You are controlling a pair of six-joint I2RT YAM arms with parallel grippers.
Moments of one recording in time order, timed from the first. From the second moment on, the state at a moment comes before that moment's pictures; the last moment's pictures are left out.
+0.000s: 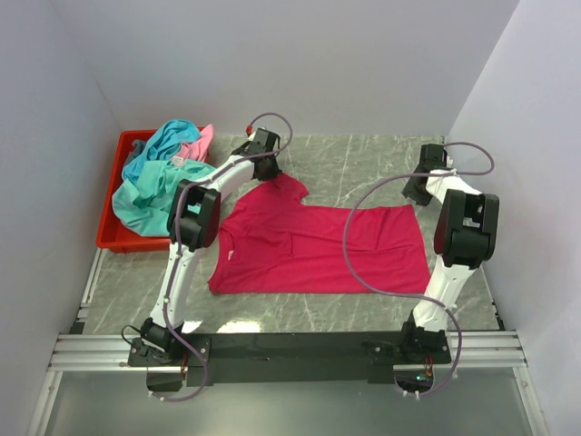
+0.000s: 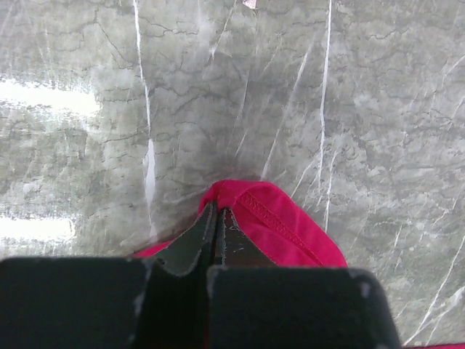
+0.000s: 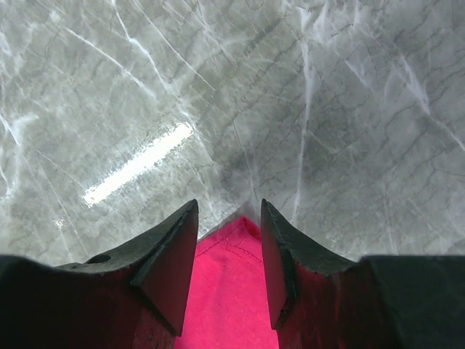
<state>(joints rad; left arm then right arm) -0.43 2.45 2.05 -0.43 -0.12 -0.67 -0.17 1.98 1.37 -0.38 0.17 0.42</state>
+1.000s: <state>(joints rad) -0.40 2.36 1.98 -0.42 -0.11 -0.67 -0.17 1.93 1.29 -0.41 0.17 0.39</state>
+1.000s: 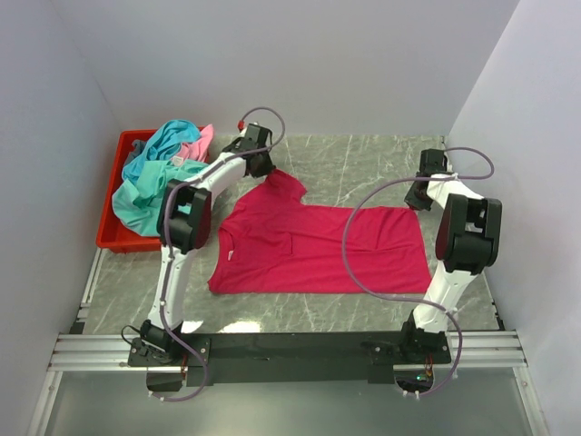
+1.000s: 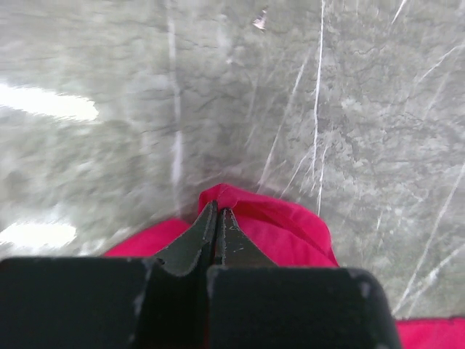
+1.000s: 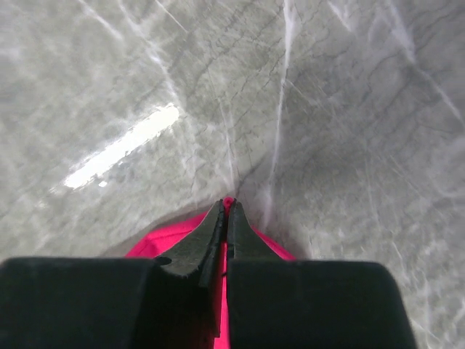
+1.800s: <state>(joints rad) -0.38 1.68 1.36 -0.39 -0.13 -0.64 -0.17 1.55 1.08 -0.49 0.16 0.35</state>
